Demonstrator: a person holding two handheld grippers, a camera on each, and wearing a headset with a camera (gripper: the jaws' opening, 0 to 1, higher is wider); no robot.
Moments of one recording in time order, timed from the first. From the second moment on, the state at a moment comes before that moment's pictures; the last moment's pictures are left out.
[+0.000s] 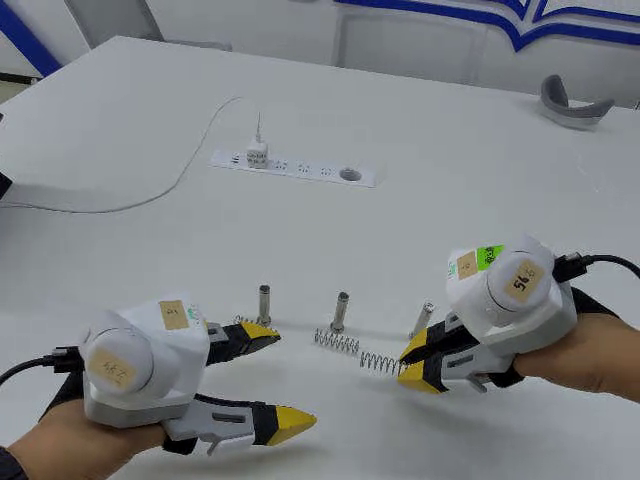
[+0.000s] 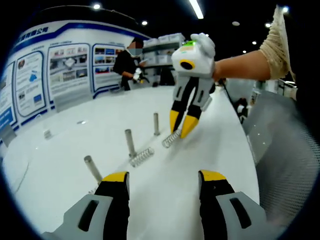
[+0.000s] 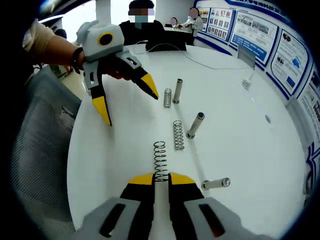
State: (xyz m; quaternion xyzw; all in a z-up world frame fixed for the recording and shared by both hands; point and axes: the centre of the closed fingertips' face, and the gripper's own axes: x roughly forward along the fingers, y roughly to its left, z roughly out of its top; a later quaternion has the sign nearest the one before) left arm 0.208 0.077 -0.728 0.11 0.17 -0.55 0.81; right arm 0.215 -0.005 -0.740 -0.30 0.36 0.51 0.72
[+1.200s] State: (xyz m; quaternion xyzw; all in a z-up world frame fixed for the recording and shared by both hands) left arm 0.203 0.043 -0.725 0.16 0.13 -0.59 0.78; right arm 0.197 0.034 -0.733 -0.33 0.33 0.57 0.68
